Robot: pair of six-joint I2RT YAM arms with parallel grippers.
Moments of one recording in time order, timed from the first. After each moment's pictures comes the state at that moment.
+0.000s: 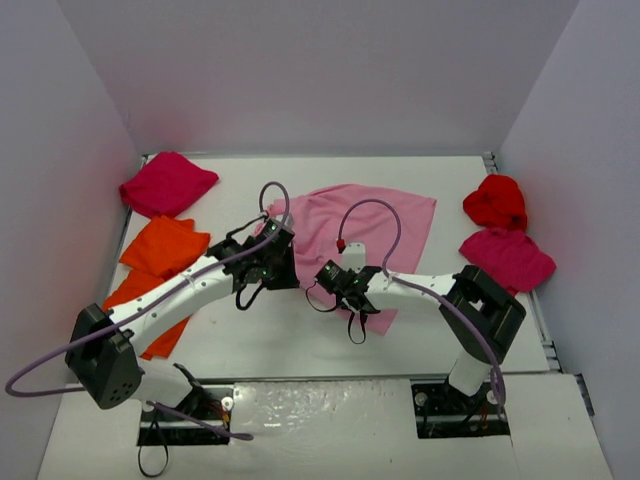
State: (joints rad) left arm -0.74 1.37 1.10 -0.70 -0.02 -0.75; right arm 0.91 1.70 0.91 -0.41 0.51 0.80
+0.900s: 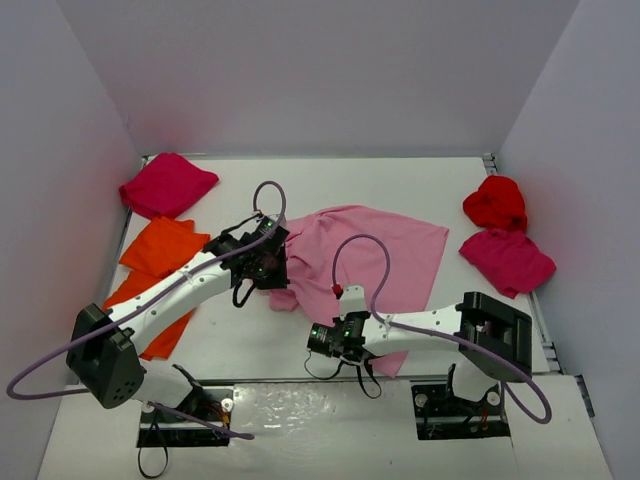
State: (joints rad) left arm -0.70 1.39 1.15 -0.81 -0.06 -0.70; right arm 1.28 1.59 0.83 -0.75 0.65 1.17
